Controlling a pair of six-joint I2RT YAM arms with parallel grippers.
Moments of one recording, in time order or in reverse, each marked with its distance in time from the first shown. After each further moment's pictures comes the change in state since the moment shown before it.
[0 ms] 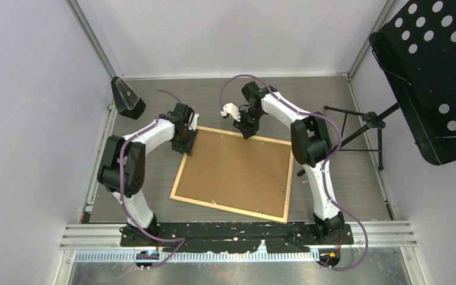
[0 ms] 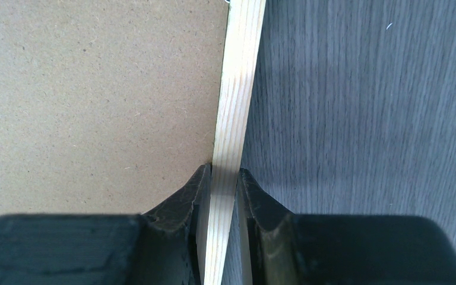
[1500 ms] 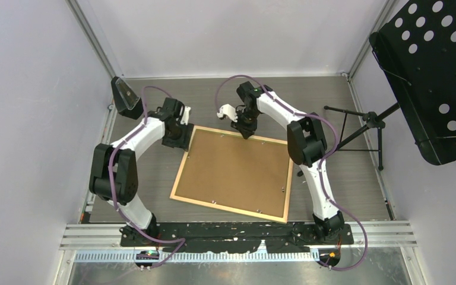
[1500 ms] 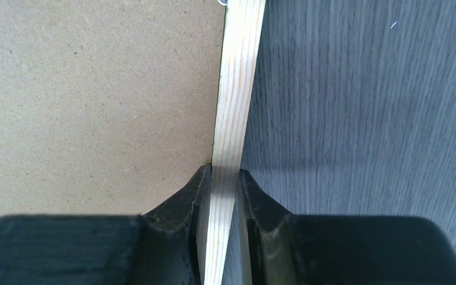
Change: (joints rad) left arm 0.052 -0.091 0.020 -0.053 0.029 0.018; right arm 0.040 0.030 0.071 -0.058 0.070 0.021
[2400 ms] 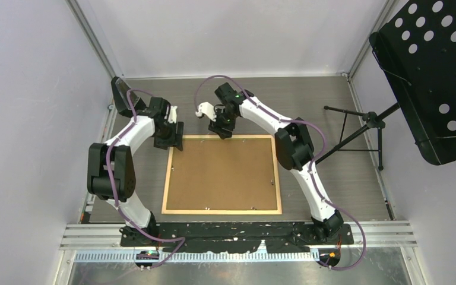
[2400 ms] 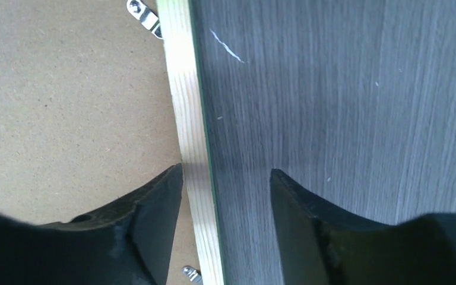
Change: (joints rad) left arm 0.145 0.011 0.000 -0.022 0.109 -0.032; right arm 0.138 0.093 0.176 0.130 0.013 0.119
